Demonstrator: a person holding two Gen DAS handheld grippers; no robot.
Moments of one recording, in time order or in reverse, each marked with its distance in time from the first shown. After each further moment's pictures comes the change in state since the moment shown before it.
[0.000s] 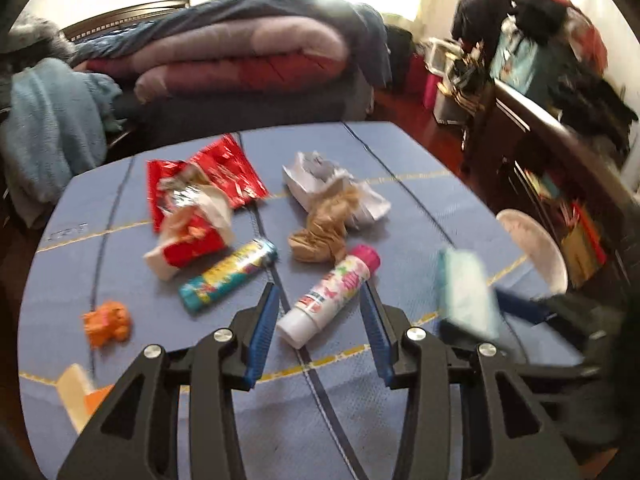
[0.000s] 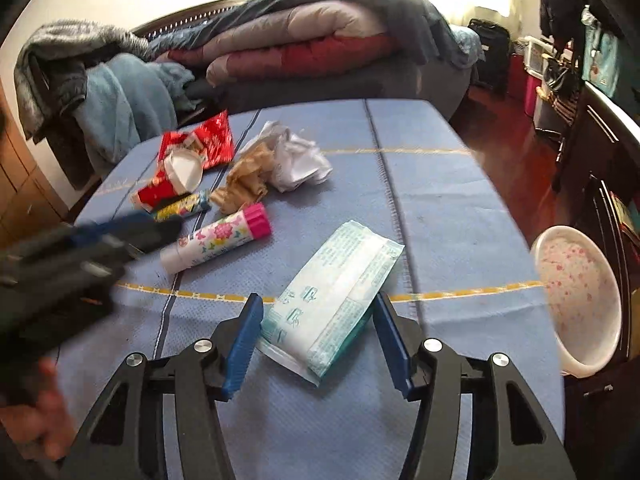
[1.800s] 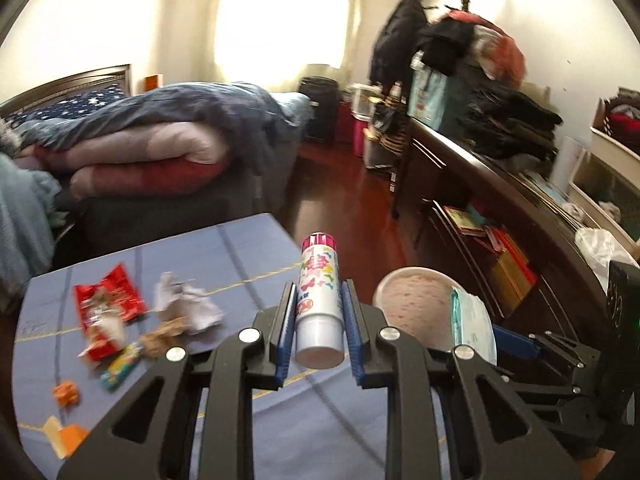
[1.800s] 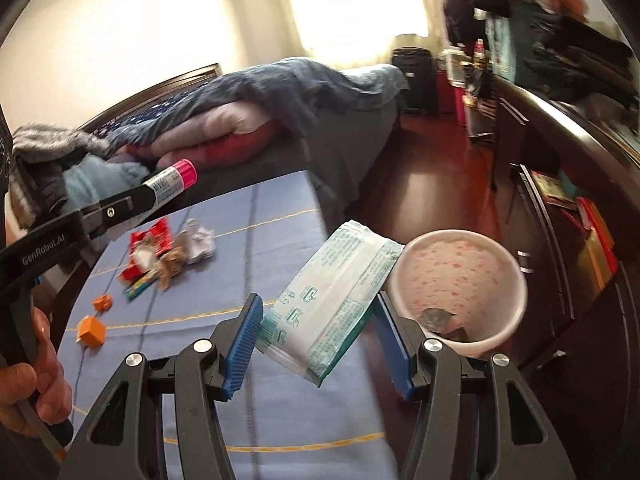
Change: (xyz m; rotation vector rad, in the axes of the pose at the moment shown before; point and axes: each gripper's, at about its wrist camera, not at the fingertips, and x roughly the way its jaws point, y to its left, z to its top) left arm -0.078 -0.152 0.054 0.144 -0.207 -0.183; right arm -0.127 -0.139 -0.028 0.221 -0.213 -0.095
